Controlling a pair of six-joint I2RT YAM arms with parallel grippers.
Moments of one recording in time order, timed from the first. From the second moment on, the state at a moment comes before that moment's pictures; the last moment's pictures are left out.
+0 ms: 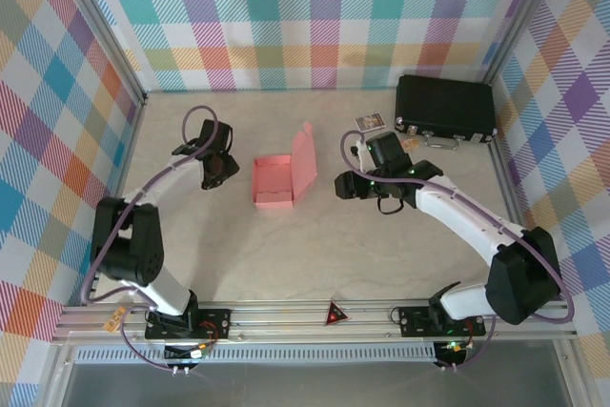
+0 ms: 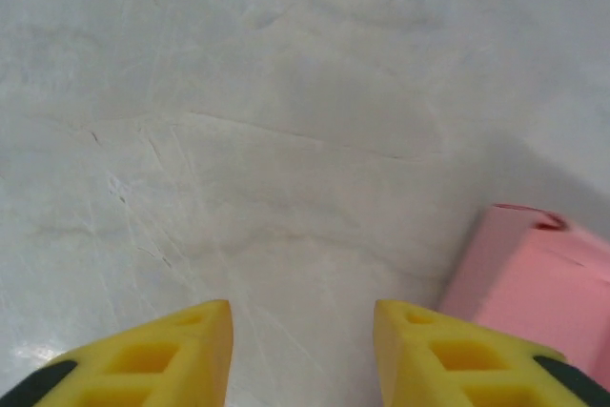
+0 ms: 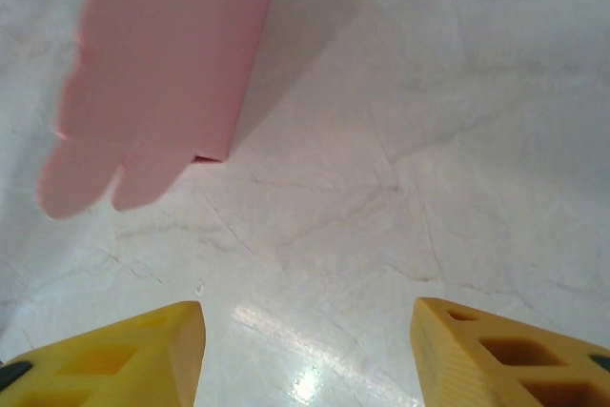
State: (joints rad) left arm -0.21 1.64 1.12 -0.59 -0.17 -0.76; right arm 0.55 1.37 1.01 -0.55 -0.25 0.35
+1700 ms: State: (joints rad) left arm -0.40 1.54 1.01 -0.54 0.06 -0.75; right arm 0.50 1.78 1.33 -0.49 -0.17 0.34
